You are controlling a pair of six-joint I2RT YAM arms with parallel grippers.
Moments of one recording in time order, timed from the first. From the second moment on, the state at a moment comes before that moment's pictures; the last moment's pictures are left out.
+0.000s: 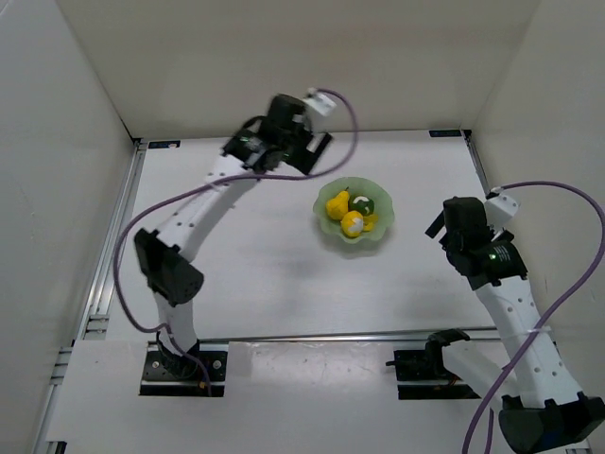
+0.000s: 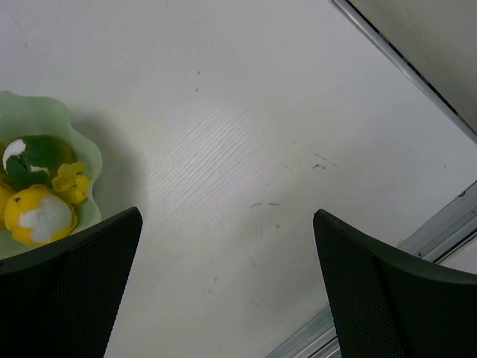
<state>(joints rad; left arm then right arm) -0.70 1.93 2.12 -0.79 -0.18 0.22 0.27 0.86 0.99 -0.95 0.63 0.71</state>
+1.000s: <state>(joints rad) 0.21 1.17 0.97 -0.73 -0.31 0.08 0.03 1.04 0.88 -0.85 0.36 0.67</state>
